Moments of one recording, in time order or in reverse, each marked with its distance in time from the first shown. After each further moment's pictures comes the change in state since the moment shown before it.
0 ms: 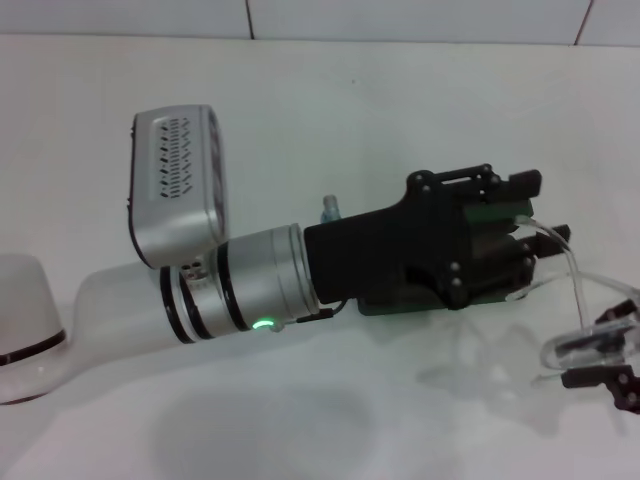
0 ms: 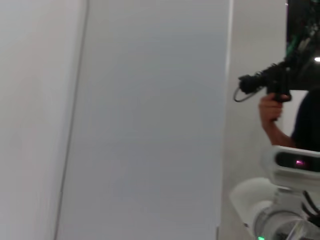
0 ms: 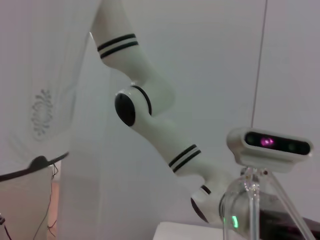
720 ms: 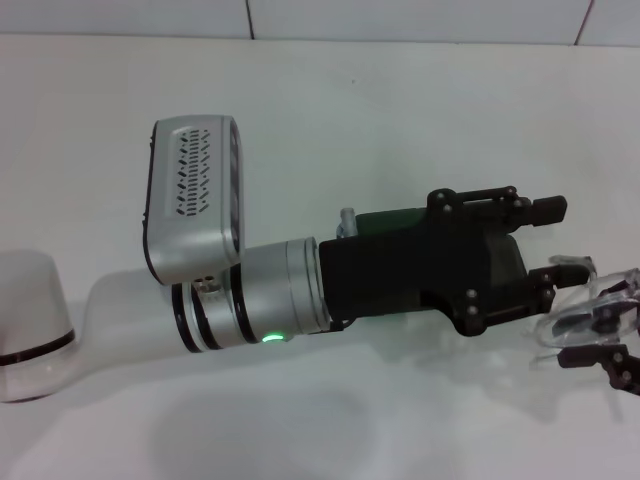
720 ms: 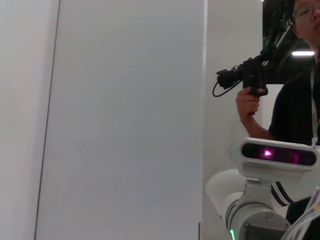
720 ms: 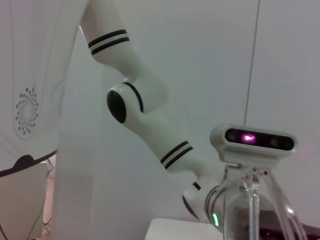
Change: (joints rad) left arm -0.008 0.001 0.043 0.014 0.002 0.006 0.023; right arm 0.021 -0.008 0.005 0.004 0.003 0.022 0.024
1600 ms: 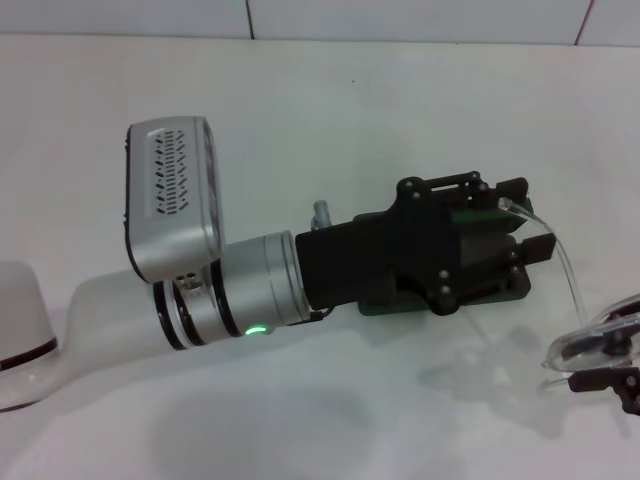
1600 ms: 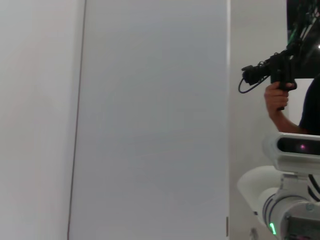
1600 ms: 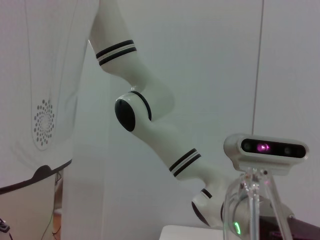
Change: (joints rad) left arm 0.021 0.007 -0.024 -0.023 -0.022 -0.017 0.031; right arm -0.025 0.005 -0.001 -0.007 -0.002 -0.036 0.012
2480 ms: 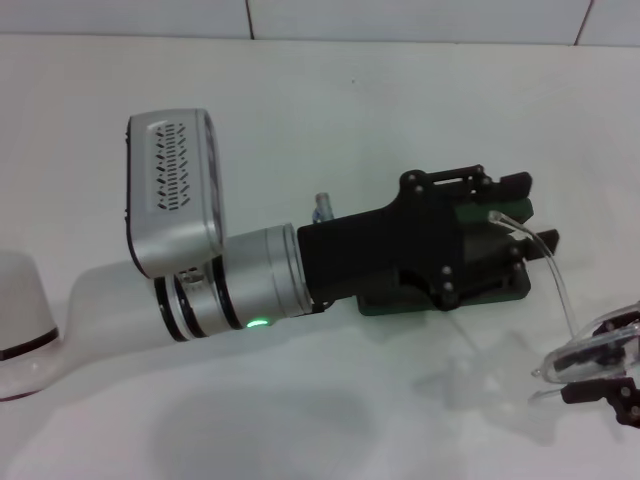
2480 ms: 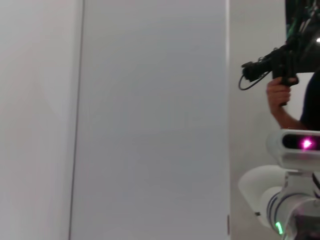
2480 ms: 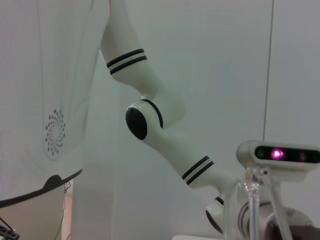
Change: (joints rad) left arm -0.011 -0.002 -0.038 0.001 0.043 0.007 0.009; right arm 0.008 0.014 -0.009 0.005 0.001 -0.021 -0.001
